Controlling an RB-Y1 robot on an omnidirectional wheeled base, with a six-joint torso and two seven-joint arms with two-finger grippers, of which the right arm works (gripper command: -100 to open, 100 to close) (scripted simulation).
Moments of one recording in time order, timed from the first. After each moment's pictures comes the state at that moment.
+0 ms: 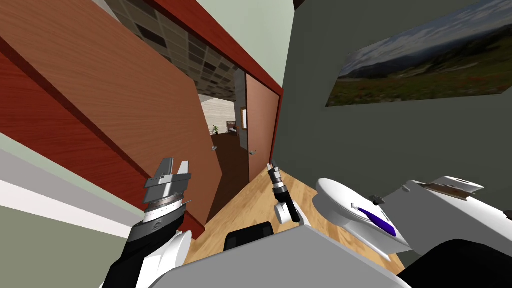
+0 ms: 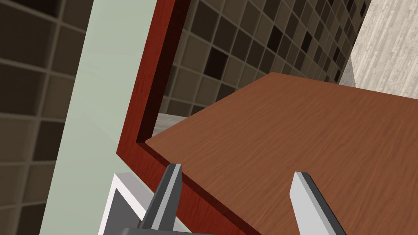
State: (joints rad) arm 0.33 -0.06 0.18 -1.86 0.01 -0.55 0.01
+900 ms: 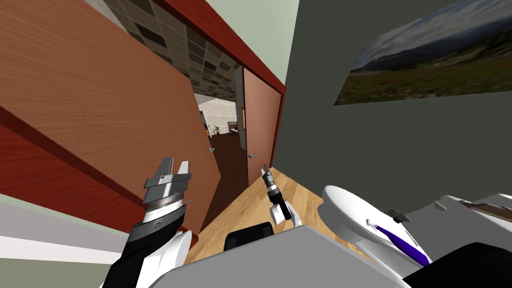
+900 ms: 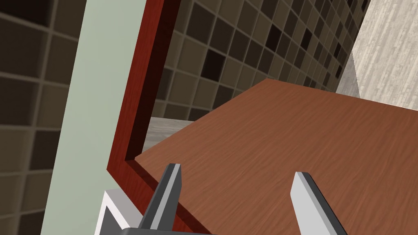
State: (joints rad) arm 0.22 -0.08 0.25 -1.59 0.00 -0.62 -0.02
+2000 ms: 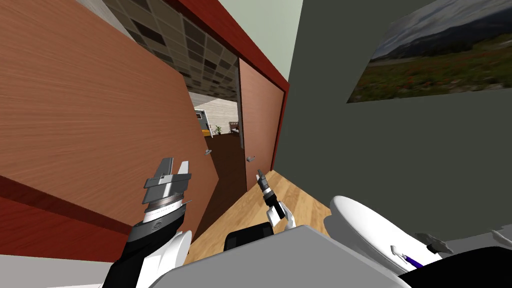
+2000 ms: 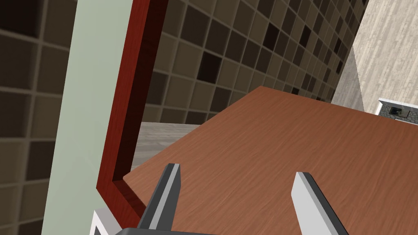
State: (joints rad) arm 0.09 -0.09 0.32 -1.29 0.00 -0.67 -0.06
